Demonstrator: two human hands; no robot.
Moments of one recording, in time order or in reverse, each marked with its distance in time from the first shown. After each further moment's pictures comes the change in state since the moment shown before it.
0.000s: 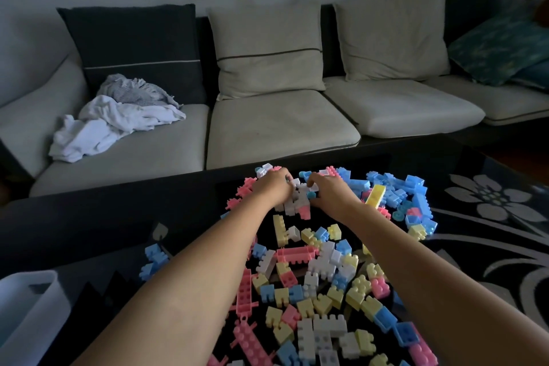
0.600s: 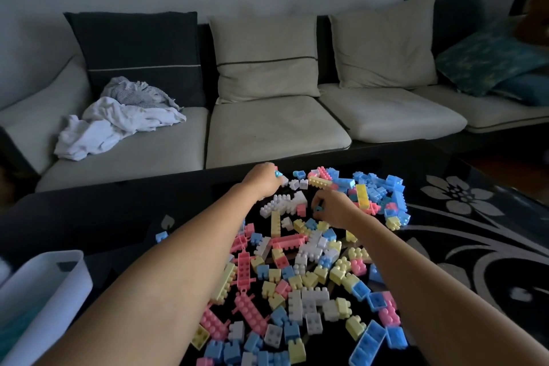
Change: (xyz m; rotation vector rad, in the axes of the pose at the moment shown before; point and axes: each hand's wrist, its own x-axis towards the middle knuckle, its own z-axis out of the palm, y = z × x) left_hand -0.048 0.017 -0.044 -0.036 -0.010 -0.057; right_hand -0.052 0.004 -0.010 0.132 -0.141 0.106
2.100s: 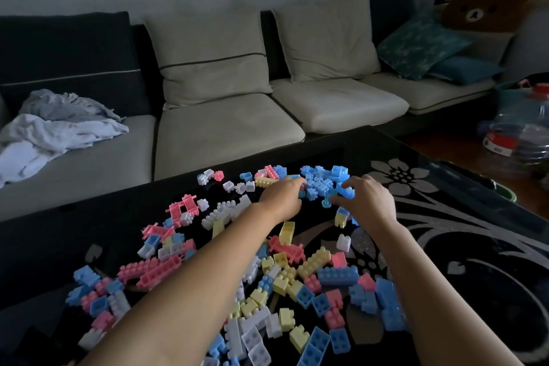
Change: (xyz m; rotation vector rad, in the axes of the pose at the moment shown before) left_hand -0.008 0.105 0.091 0.216 -0.091 0.449; right_hand -0.067 0.104 -0.051 -0.117 0.480 0.317
